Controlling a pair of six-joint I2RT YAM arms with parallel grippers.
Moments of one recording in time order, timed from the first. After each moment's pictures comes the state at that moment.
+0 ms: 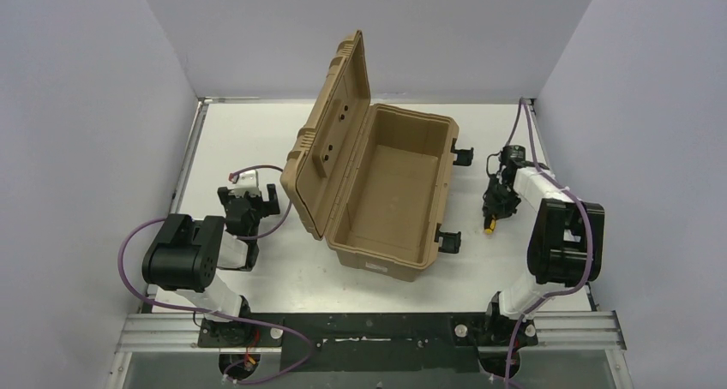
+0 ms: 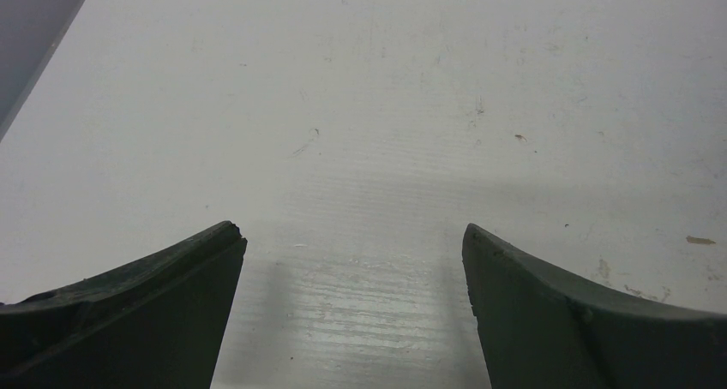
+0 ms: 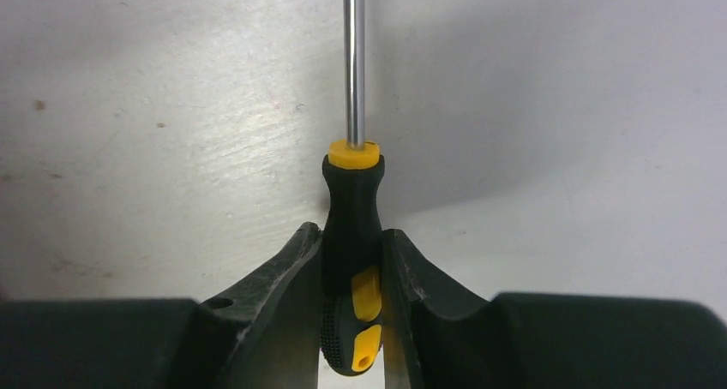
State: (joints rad) left arm -0.08 1.62 0.23 1.15 -0.20 -0.02; right arm -0.12 1.65 0.98 -0.62 0.05 0.17
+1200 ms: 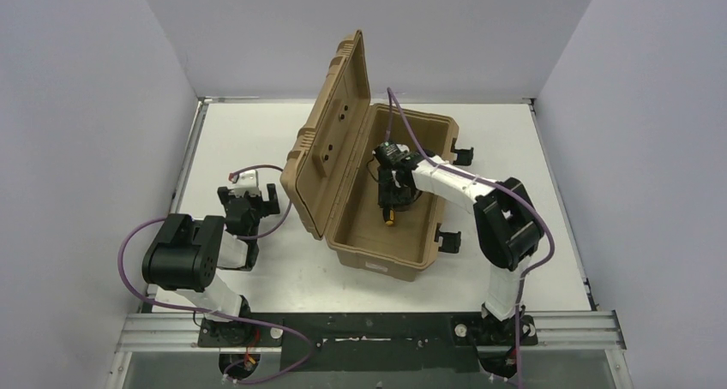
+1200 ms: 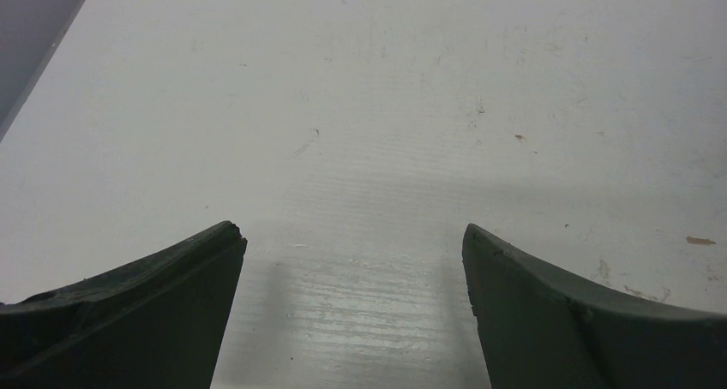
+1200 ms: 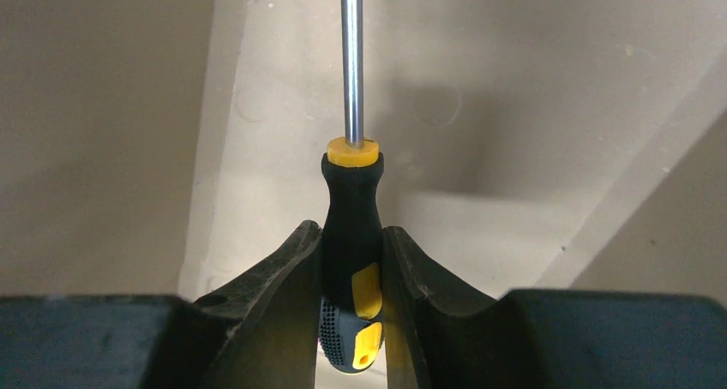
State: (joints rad) left arm -0.08 1.62 0.23 1.15 -0.20 -0.02; right arm 0.64 1.86 1.39 -0.71 0.08 0.58
